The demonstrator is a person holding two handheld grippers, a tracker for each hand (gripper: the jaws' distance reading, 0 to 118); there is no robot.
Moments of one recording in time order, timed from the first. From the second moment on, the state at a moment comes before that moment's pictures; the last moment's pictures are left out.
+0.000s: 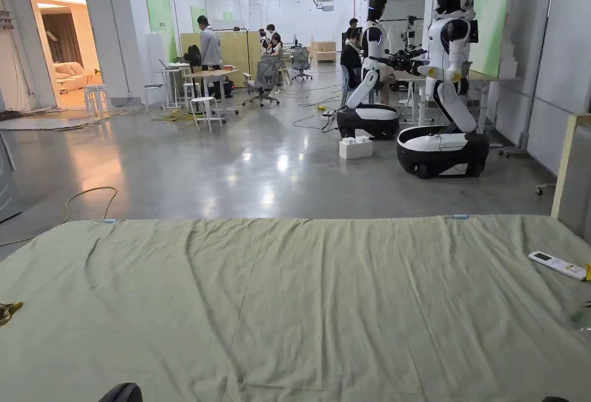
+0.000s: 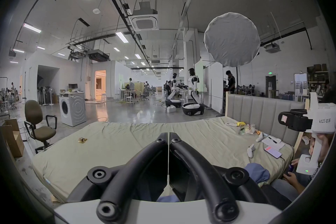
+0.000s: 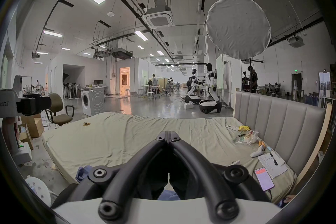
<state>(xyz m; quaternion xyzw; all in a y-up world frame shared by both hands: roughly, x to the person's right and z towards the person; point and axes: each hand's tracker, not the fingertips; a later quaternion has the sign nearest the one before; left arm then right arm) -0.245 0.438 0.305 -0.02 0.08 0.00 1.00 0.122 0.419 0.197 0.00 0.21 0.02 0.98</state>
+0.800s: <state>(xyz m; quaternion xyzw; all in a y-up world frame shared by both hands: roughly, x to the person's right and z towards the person) -0.444 0.201 0.213 -0.29 -0.01 0.39 0.87 0.106 0.369 0.165 -0.17 0.23 0.00 0.96</state>
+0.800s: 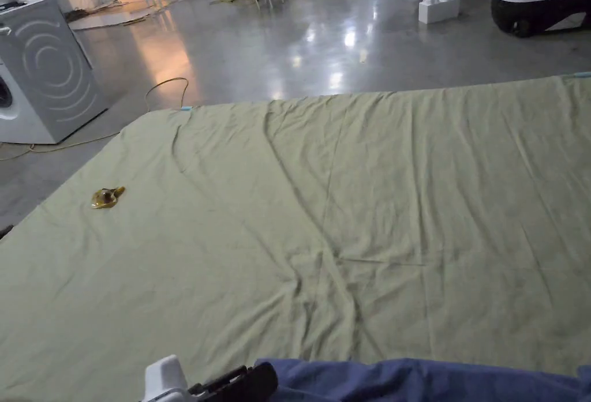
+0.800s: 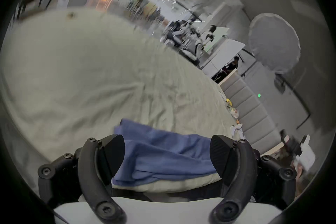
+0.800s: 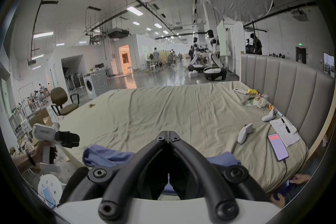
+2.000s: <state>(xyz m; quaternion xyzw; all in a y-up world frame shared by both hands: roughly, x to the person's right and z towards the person) -0.414 0.277 0.209 -0.29 0.04 0.28 0.91 0.128 0.341 0.170 -0.22 0.23 -0.07 0.94</state>
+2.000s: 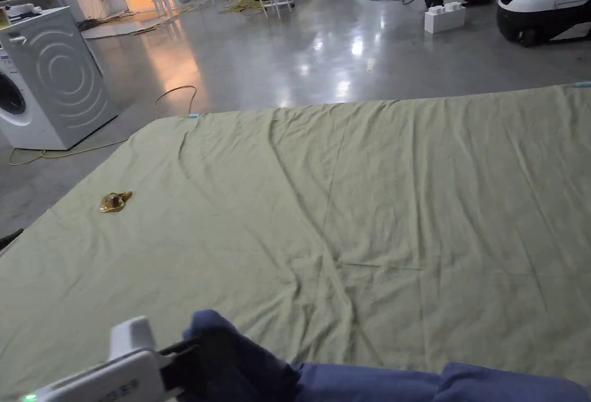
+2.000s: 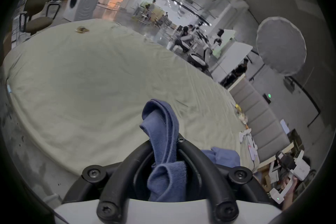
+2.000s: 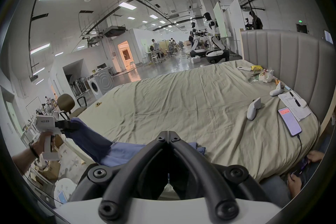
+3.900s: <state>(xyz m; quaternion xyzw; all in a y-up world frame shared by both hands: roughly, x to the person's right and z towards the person) -0.369 0.145 0.166 -0.35 0.01 0.52 0.78 0.164 0.299 0.195 -0.28 0.21 -0.10 0.93</state>
